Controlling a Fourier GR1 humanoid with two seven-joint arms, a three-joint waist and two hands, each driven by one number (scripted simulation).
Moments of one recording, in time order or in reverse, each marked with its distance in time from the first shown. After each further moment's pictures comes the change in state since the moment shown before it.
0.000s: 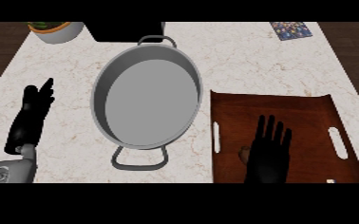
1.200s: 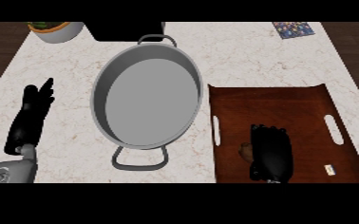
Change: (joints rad) left arm 0.001 -0.024 0.022 -0.023 -0.030 -0.022 0.016; right arm -0.071 -0.134 0.012 -0.033 -0.104 -0.014 -0.270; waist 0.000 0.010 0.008
